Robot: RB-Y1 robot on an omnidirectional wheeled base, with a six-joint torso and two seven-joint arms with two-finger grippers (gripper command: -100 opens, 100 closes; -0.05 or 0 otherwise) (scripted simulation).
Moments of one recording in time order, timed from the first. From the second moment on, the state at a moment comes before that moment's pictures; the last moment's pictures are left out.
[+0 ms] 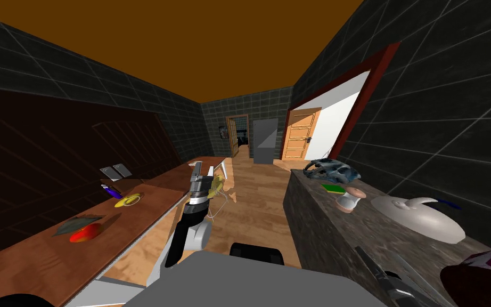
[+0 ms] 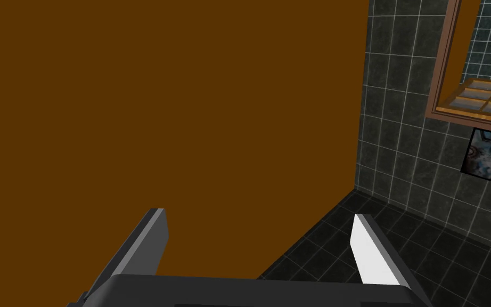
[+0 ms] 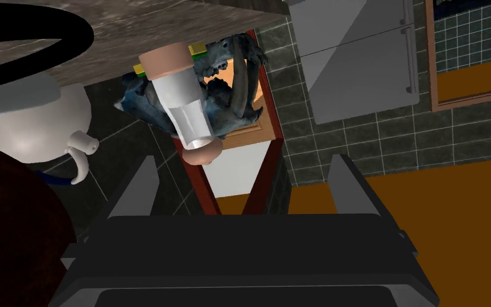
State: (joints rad) left arm 0.47 0.03 -0.03 -2.29 0.04 -0.51 0.04; right arm 1.07 -0.23 -0.28 -1.99 0.30 -0.35 0.47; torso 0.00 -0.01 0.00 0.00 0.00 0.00
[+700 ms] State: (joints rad) left arm 0.47 0.03 -0.03 -2.29 0.04 -0.51 0.04; right arm 1.21 -0.25 -0.36 -1.89 0.36 -0.26 0.63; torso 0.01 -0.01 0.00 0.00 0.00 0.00
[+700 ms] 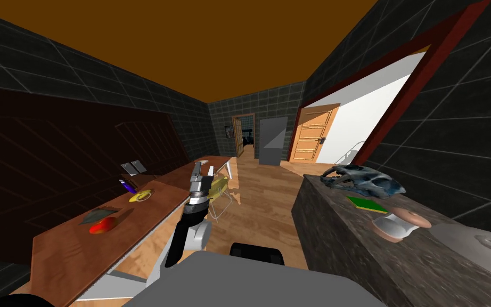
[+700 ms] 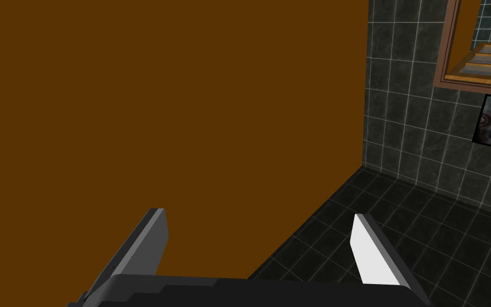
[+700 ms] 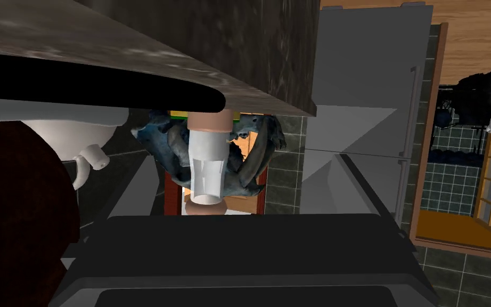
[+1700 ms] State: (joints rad) left arm 0.47 0.03 -0.03 -2.29 0.04 -0.51 0.04; right arm 1.39 -0.27 -0.41 -1.74 0.46 -0.13 0.87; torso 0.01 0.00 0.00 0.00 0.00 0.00
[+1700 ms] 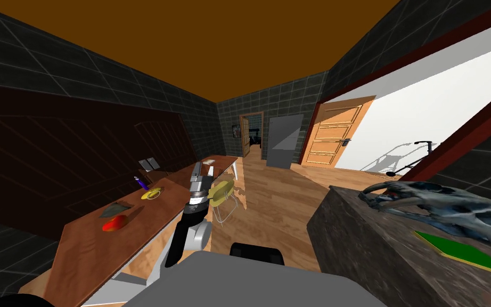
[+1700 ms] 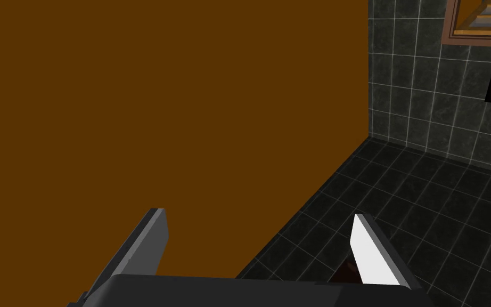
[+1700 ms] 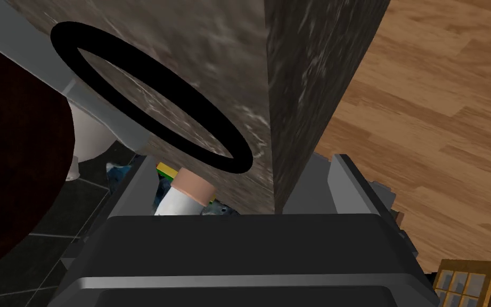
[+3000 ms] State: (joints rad) left arm 0.47 0.03 -0.03 -2.29 0.04 -0.51 0.04; right arm 1.40 -0.29 -0.40 -1.67 0.49 -0.08 0.94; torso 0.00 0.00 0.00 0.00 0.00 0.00
